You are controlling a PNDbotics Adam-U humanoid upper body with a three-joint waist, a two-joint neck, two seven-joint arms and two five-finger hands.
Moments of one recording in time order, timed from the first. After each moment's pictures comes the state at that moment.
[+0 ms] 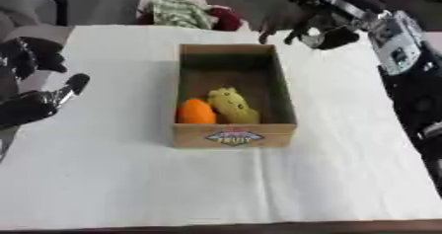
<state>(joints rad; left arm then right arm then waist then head) -0.26 0.45 0.01 -1.83 0.01 0.05 -0.08 -1.07 -0.24 -0.08 -0.82 0.82 -0.64 0.39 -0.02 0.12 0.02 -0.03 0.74</state>
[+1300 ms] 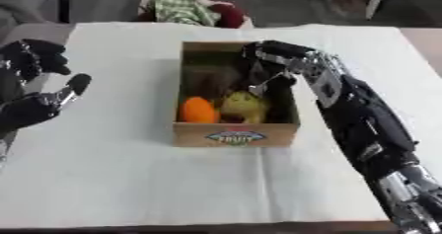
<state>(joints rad) -0.26 0.42 0.00 -1.83 0.02 0.06 -0.09 -1.02 -0.13 -0.06 -0.74 1.00 -0.67 0.41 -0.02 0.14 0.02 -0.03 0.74</state>
